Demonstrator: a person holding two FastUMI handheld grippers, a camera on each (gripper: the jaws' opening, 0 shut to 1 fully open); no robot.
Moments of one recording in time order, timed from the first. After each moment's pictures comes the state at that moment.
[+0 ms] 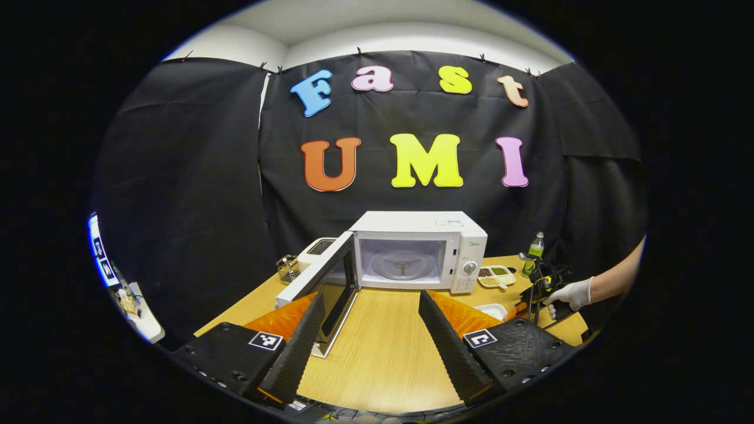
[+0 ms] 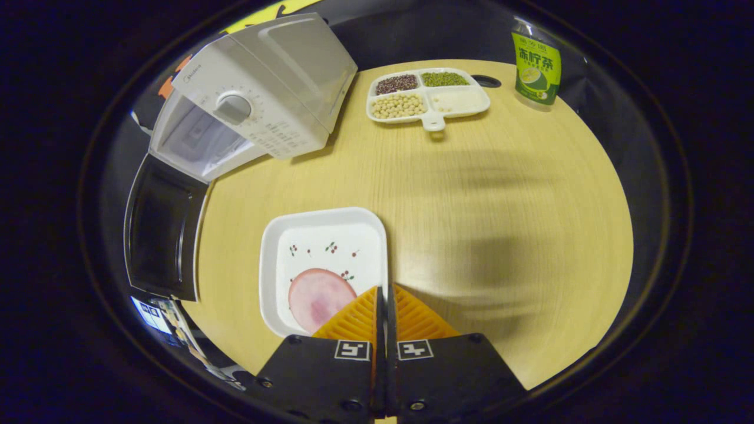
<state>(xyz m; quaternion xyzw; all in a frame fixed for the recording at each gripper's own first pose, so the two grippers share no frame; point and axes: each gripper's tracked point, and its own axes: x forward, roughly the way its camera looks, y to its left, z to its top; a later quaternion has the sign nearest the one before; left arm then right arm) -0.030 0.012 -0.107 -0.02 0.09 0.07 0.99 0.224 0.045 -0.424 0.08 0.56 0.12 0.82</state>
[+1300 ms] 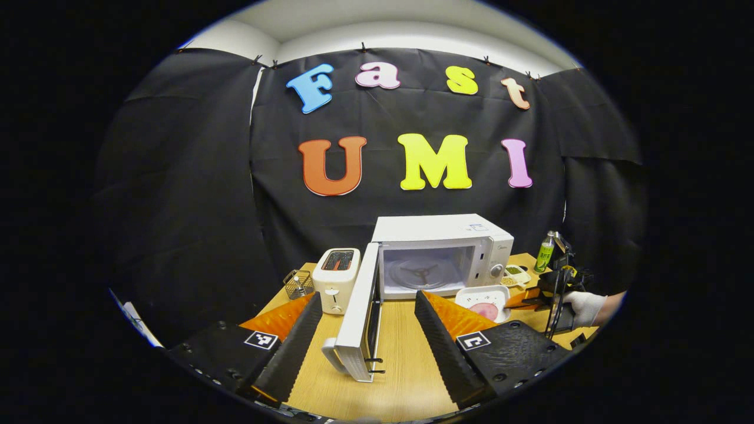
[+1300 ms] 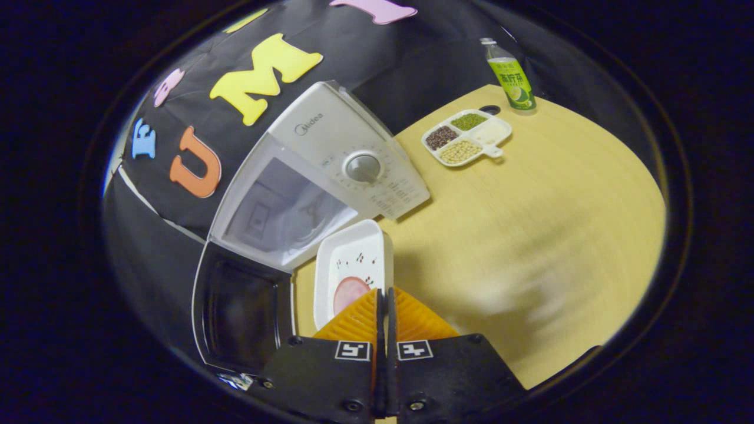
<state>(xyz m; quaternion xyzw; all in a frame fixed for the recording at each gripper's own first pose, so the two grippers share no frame) 0.015 0.119 -0.099 0.00 0.09 0.02 1.00 0.226 0.213 -0.313 0.34 0.36 0.09 0.86</state>
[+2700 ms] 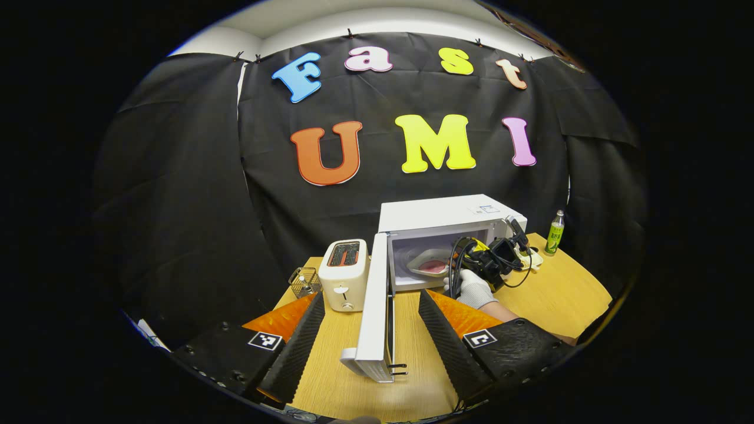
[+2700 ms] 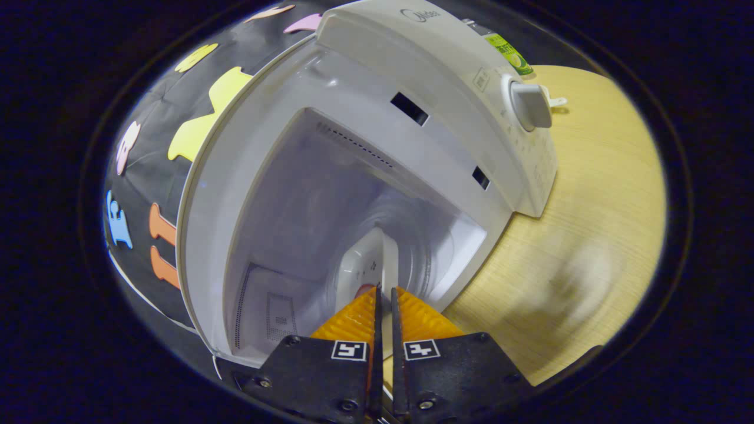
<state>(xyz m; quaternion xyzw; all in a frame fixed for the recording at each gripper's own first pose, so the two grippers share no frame) 0.040 0.143 -0.112 0.03 0.14 0.02 0.99 0.414 0.357 -0.301 0.49 0.22 -0.04 0.84</state>
